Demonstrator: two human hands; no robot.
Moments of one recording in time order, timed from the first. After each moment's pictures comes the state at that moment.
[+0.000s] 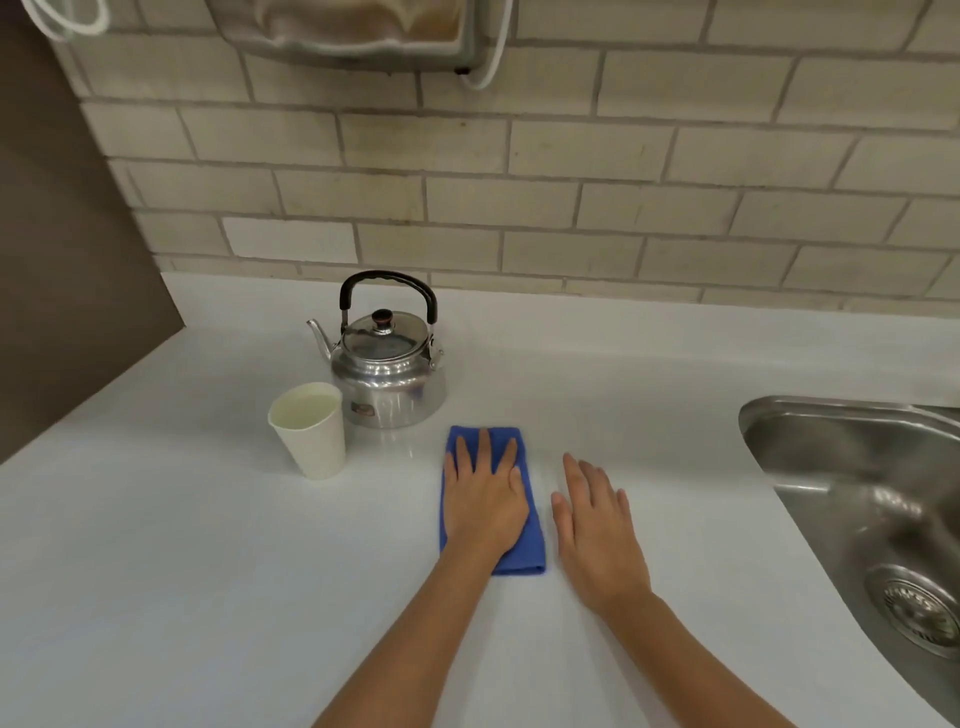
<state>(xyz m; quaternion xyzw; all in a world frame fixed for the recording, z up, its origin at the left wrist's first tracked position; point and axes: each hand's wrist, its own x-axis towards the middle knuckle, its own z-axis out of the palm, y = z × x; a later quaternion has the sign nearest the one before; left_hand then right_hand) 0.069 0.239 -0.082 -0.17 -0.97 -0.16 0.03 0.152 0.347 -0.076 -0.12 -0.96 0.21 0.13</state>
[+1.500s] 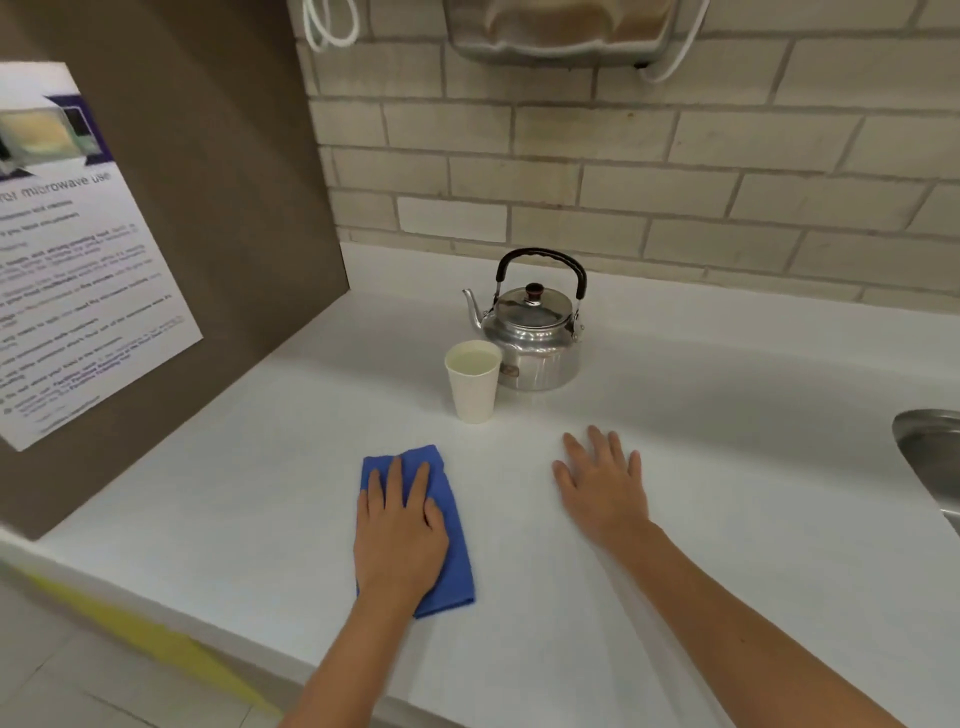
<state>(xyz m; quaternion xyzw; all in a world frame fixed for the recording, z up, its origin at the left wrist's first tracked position) 0.146 0.002 -0.086 0.04 -0.99 -0.16 0.05 0.112 0.229 -0.077 -0.05 -0.99 0.13 0.02</state>
